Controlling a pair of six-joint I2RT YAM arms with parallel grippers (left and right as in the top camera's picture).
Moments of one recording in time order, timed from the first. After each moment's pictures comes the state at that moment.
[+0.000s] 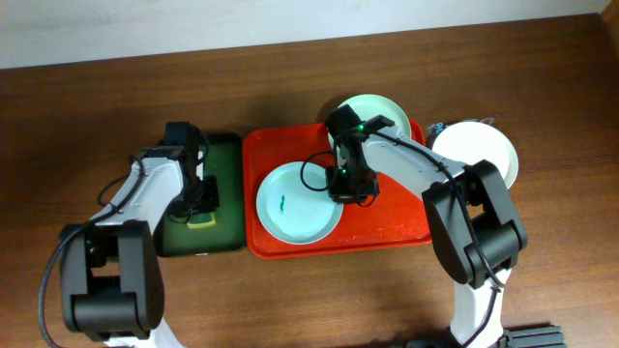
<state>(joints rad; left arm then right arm) -0.09 1.91 1.22 -0.81 -0.06 -0.17 0.40 2.05 1.40 -0.91 -0.22 0.40</state>
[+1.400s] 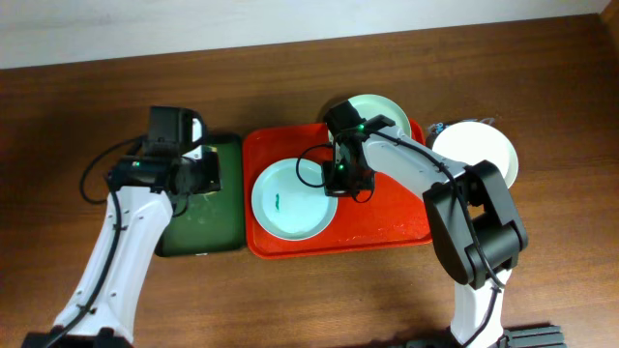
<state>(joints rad) -0.17 1.55 1.24 -0.82 -0.02 -0.17 0.40 2.04 1.40 -0.83 -0.26 0.39</state>
